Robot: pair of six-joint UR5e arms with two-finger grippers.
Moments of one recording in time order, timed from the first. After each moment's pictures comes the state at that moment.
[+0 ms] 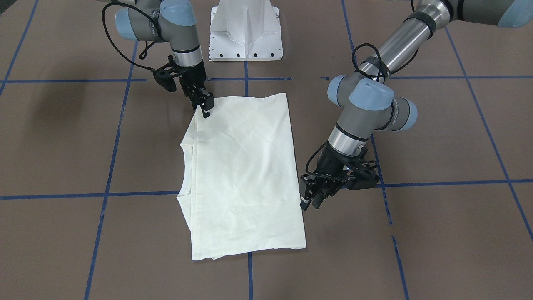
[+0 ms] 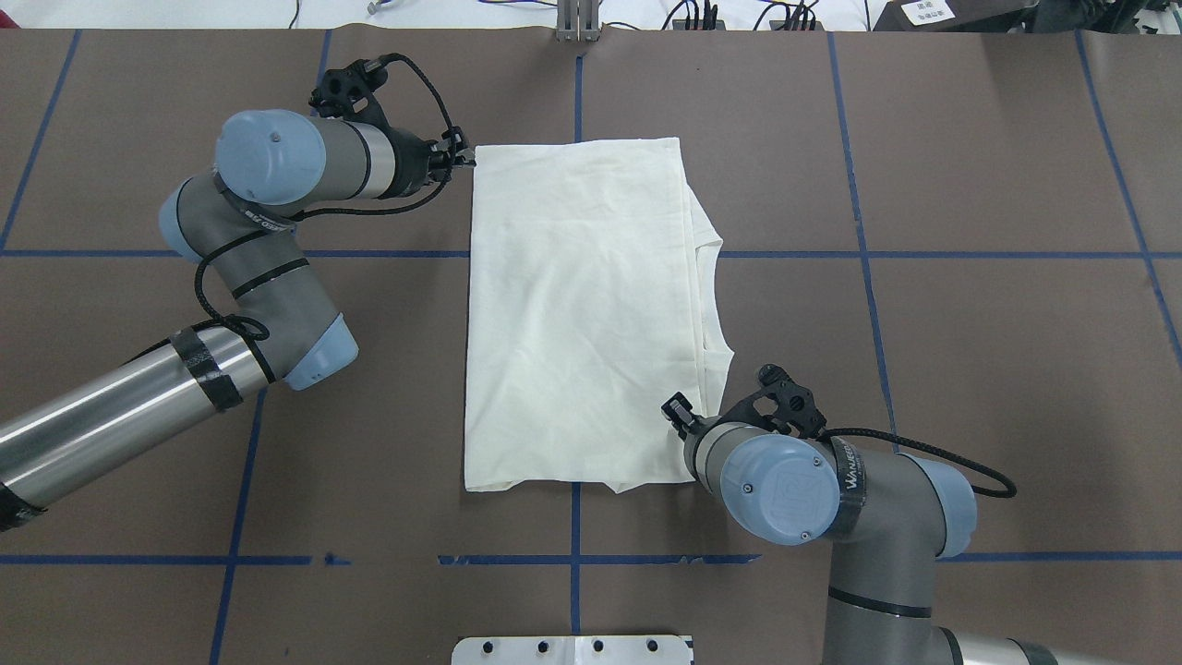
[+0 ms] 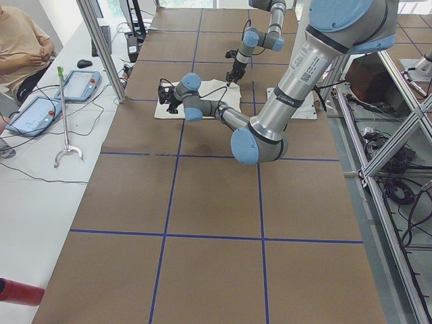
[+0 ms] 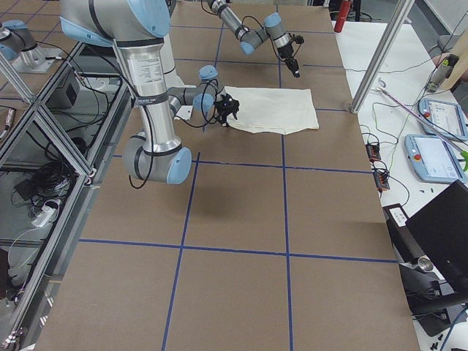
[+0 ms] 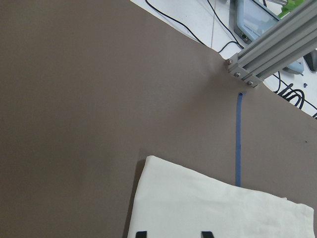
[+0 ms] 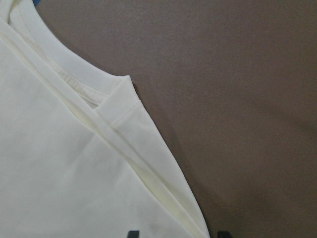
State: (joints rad) left arm -0.74 -2.24 -1.25 -2.49 -1.70 -1.53; right arm 0.25 -1.21 1.85 -1.36 1.43 2.25
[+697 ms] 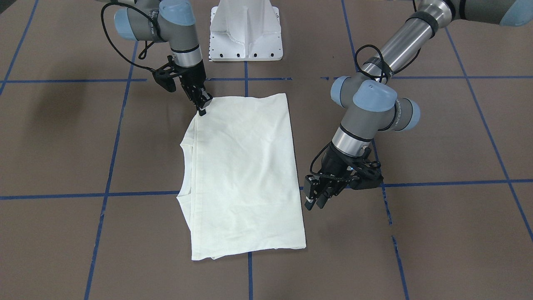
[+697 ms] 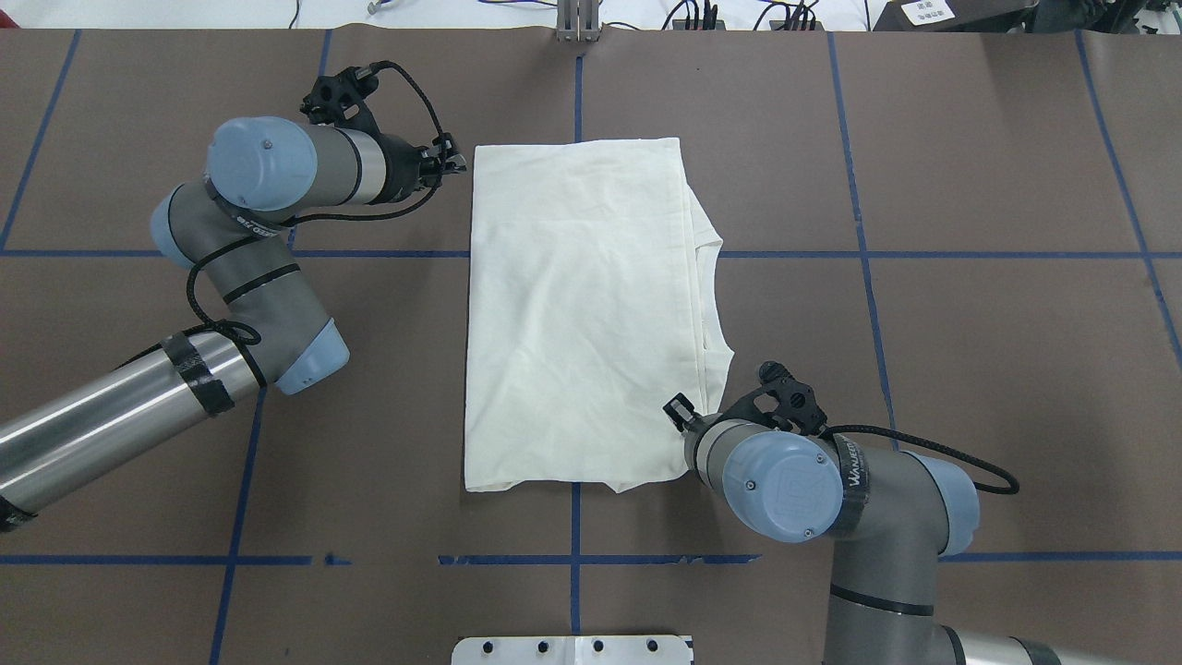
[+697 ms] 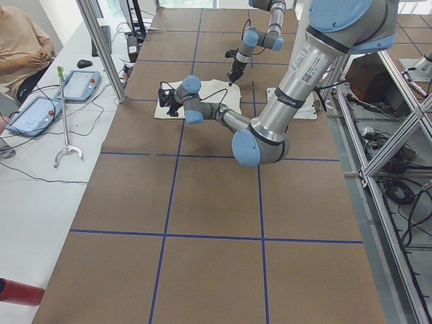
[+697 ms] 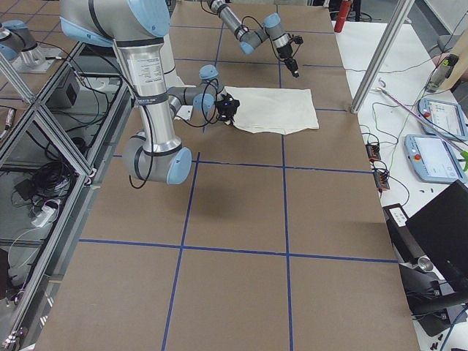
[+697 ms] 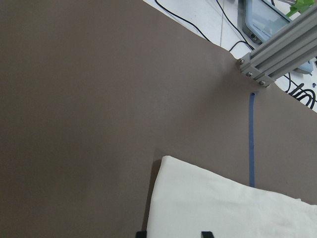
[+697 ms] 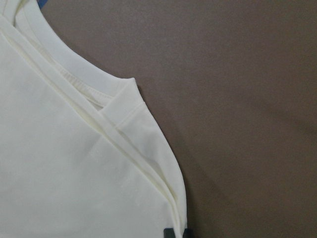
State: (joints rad) left arm -0.74 -2.21 -1.26 -2.49 -1.70 -1.53; right arm 0.26 -1.21 1.86 -1.35 1.43 2.24
